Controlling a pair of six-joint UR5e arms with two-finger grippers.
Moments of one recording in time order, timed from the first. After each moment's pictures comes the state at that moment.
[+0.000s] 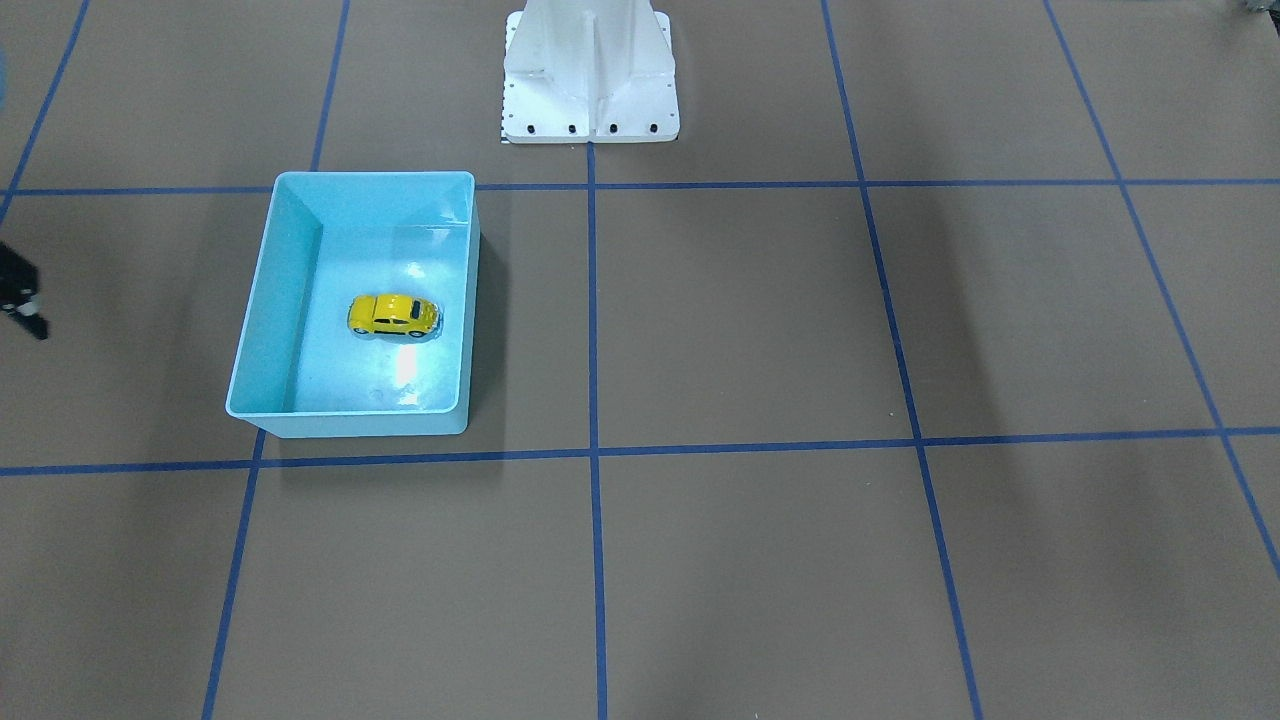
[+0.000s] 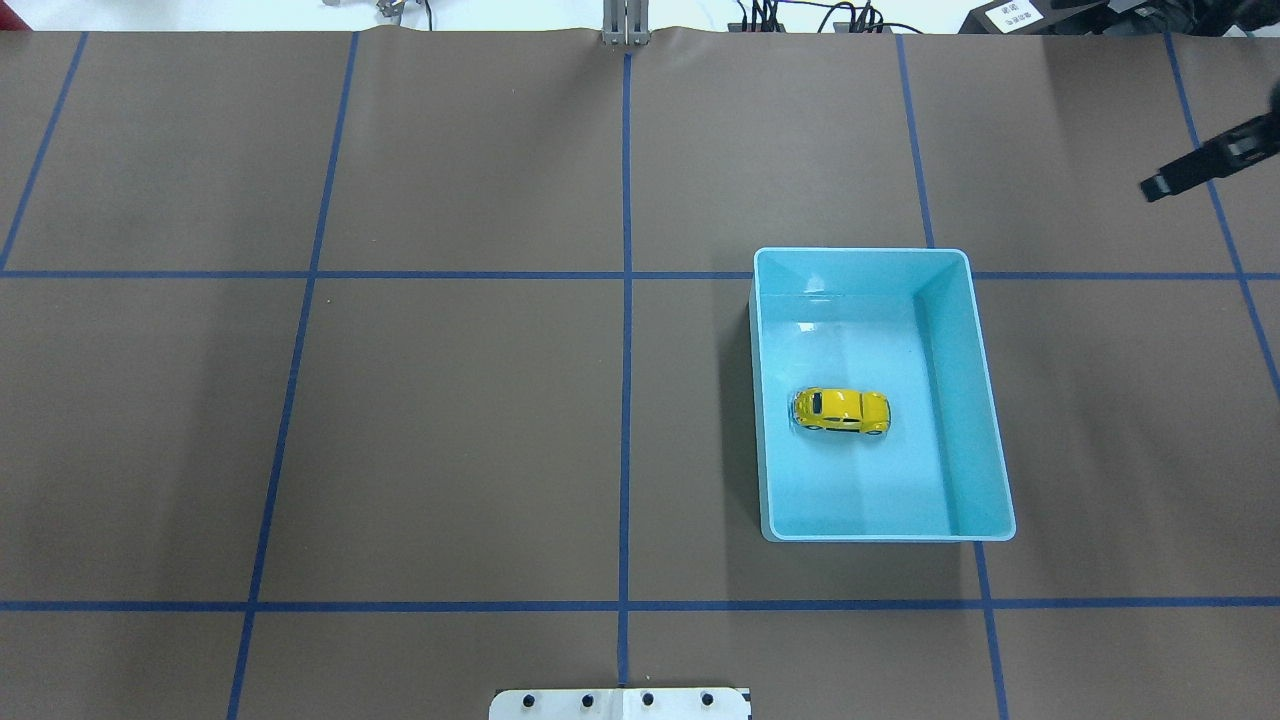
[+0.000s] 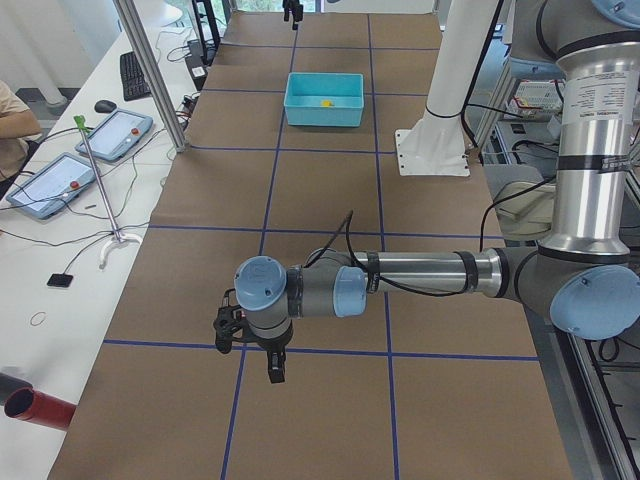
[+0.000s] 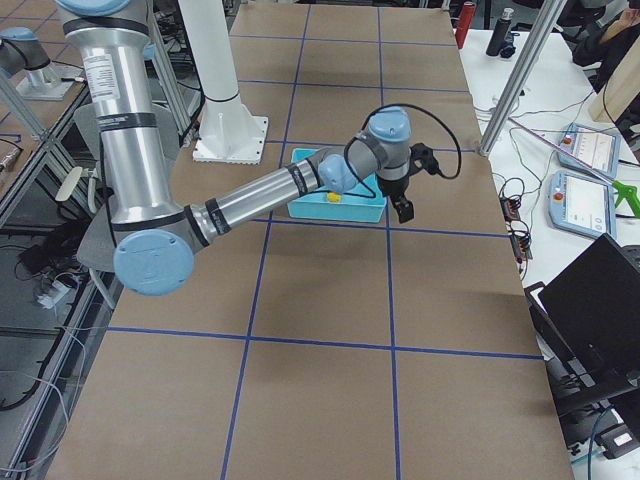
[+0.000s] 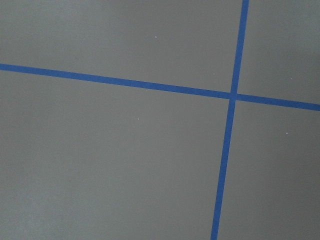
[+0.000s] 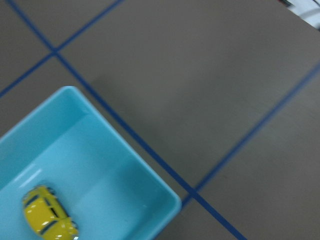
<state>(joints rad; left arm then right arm) -1.64 -1.56 -1.58 -1.54 -2.34 -0.05 1.34 -1.46 1.80 -1.40 2.34 0.21</state>
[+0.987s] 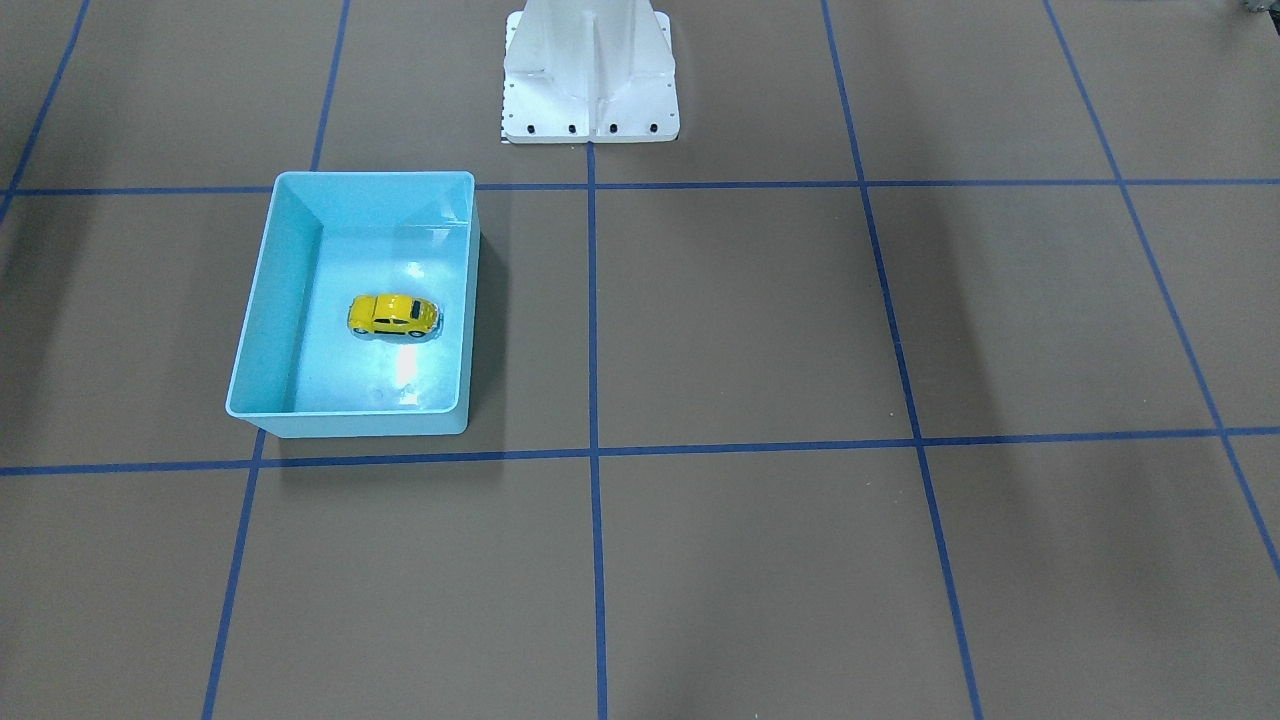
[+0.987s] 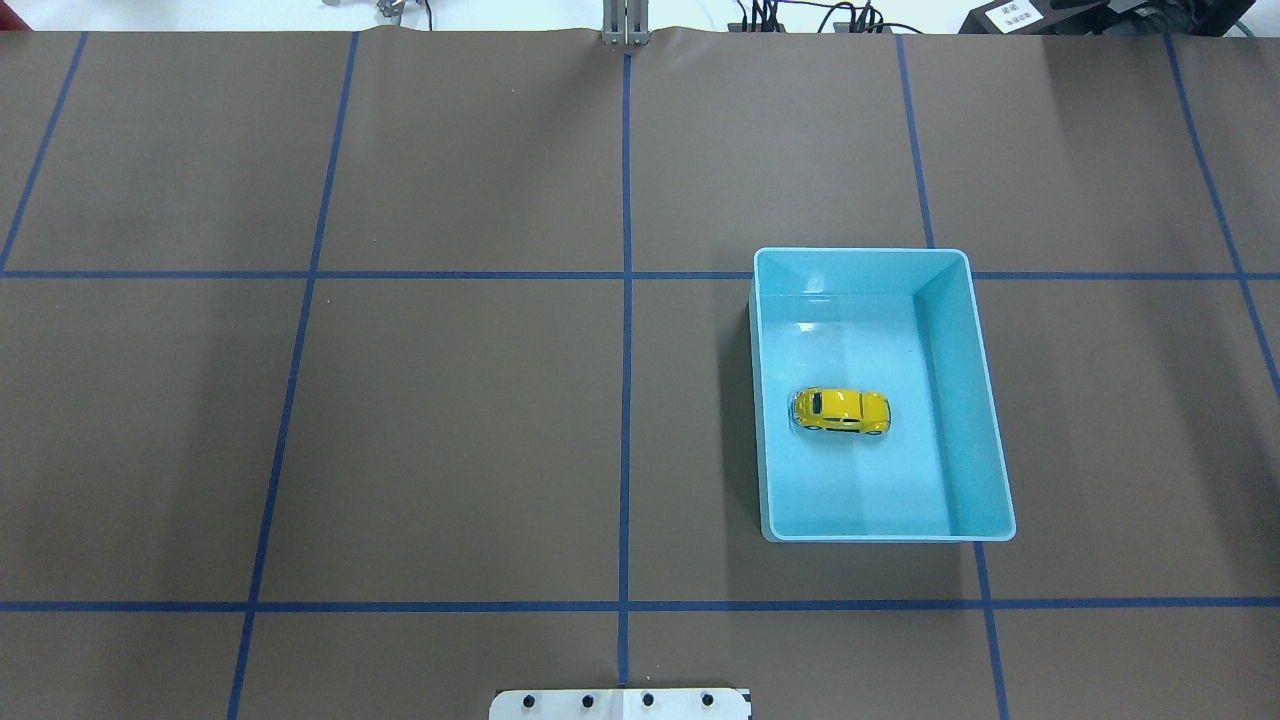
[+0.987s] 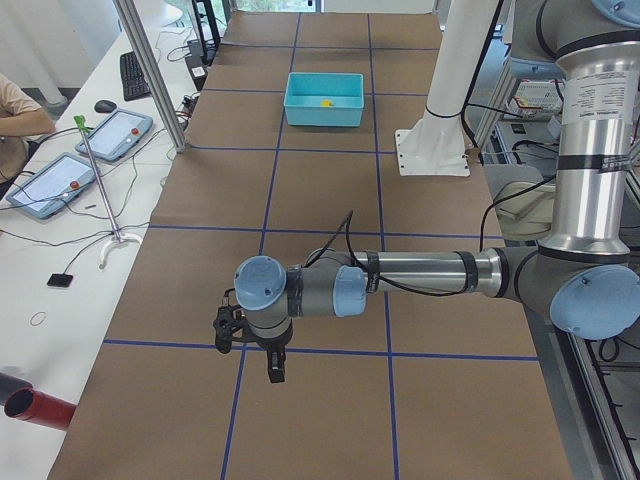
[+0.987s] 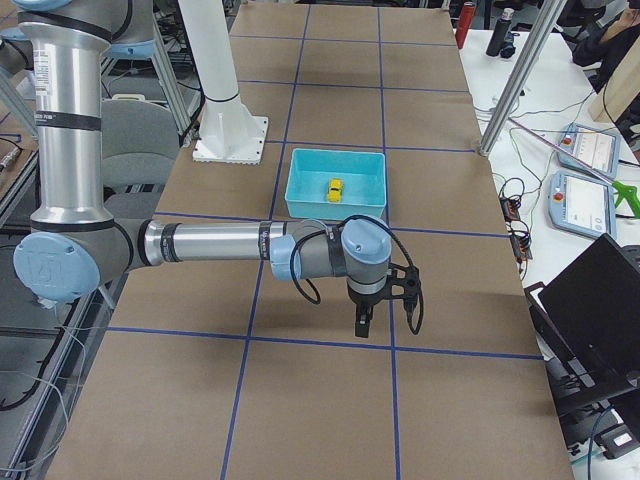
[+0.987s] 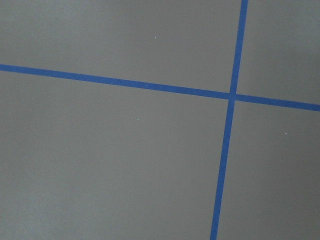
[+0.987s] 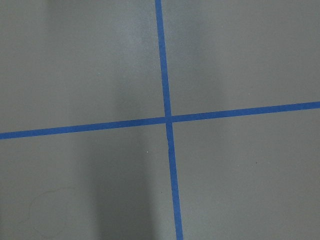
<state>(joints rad) -1.64 -1.56 -1.58 -1.54 -2.34 -0.05 1.58 -1.58 1.69 -1.55 2.36 0.23</state>
